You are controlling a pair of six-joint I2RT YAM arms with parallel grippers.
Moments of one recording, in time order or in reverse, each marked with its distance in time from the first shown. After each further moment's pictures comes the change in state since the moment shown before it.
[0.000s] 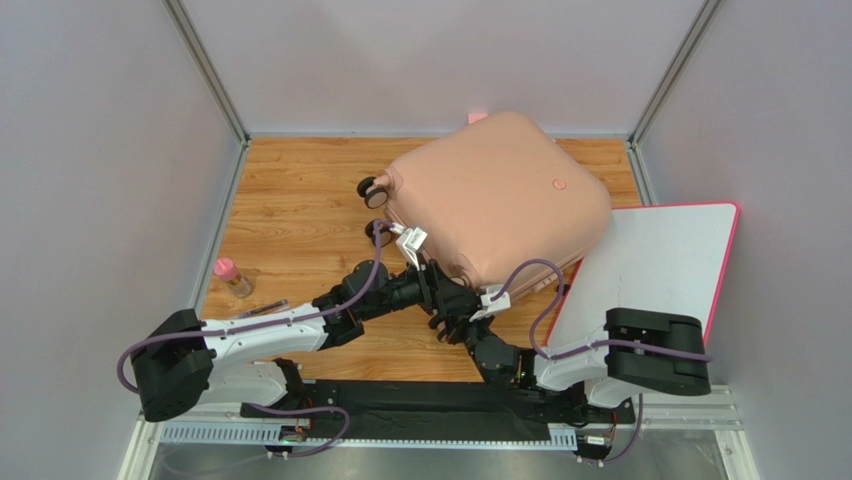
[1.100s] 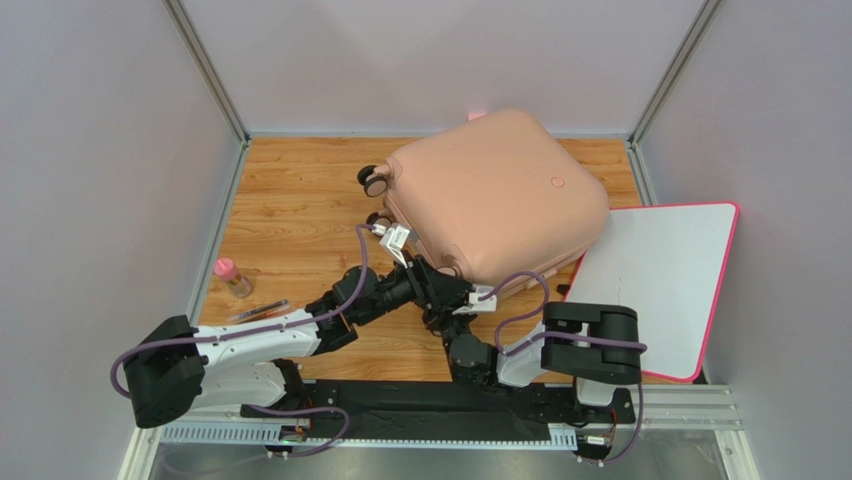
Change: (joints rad) left arm 0.000 -0.053 -0.064 0.066 -0.153 -0.012; right arm 0.004 0.352 0.197 0.338 0.258 -0.028
